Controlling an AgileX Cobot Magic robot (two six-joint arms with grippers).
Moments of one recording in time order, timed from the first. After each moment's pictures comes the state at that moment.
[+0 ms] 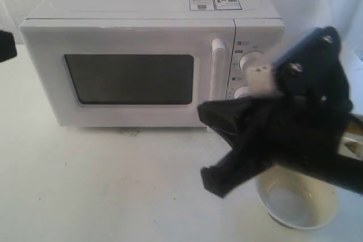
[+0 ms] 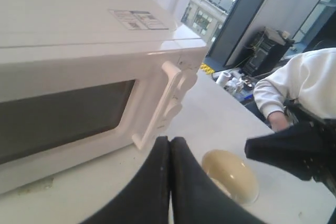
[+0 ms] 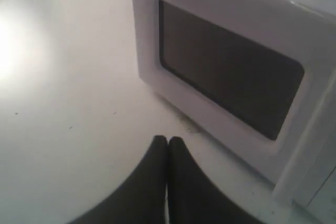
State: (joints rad) left arm -0.01 0.66 -0.68 -1.24 0.89 0.92; right arm 0.75 0.97 -0.55 0.30 -0.02 -0.26
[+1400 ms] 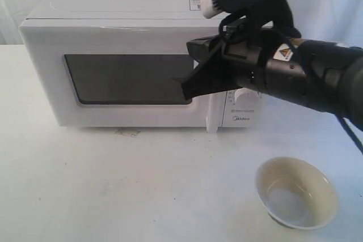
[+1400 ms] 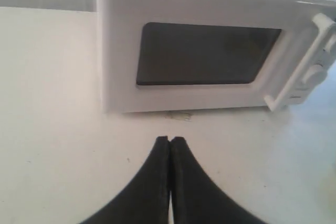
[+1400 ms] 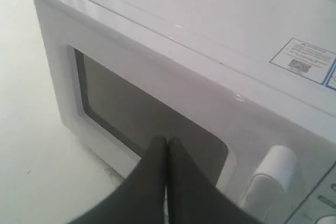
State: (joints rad) left arm -0.01 0.22 -0.52 -0.48 0.79 0.25; right arm 0.61 1.25 -0.80 0.45 -0.11 -0.49
